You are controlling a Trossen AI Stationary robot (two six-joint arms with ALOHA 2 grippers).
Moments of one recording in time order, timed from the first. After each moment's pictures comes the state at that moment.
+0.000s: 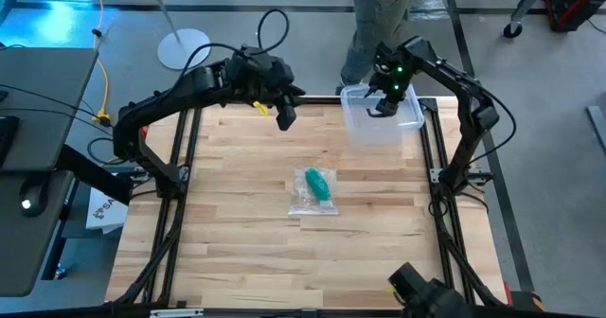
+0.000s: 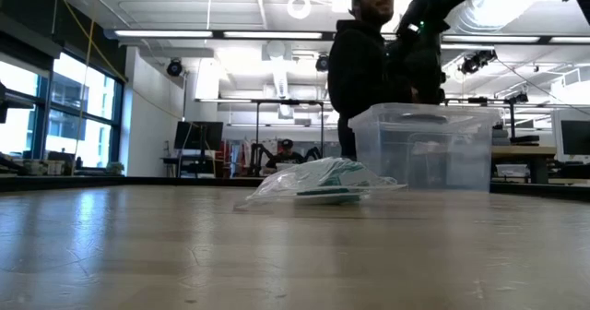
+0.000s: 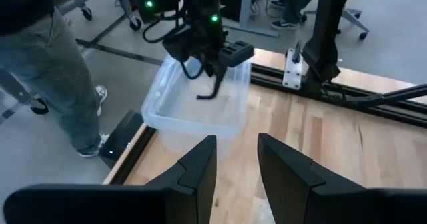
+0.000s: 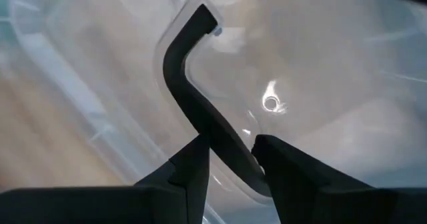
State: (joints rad) left arm 0.30 1.60 1.88 -0.78 -0.03 -0.03; right arm -0.94 1.81 1.65 -1.50 -0.20 -0.44
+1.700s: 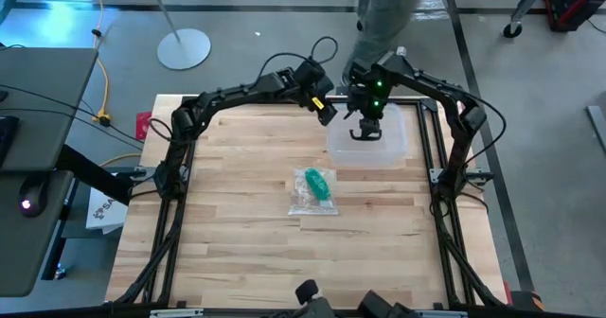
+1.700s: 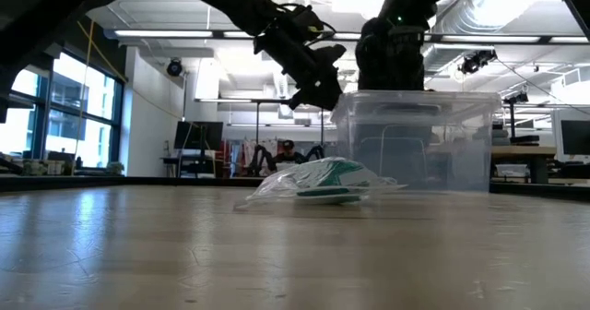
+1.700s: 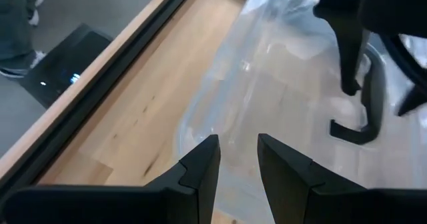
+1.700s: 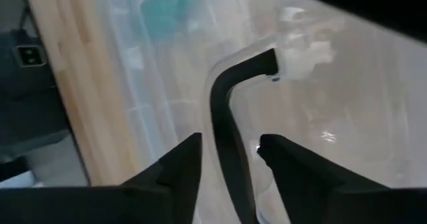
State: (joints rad) left arm 0.50 2.13 1.88 -0.52 0.25 -0.13; right arm -0.71 1.87 1.66 -1.51 -0.48 -0.48
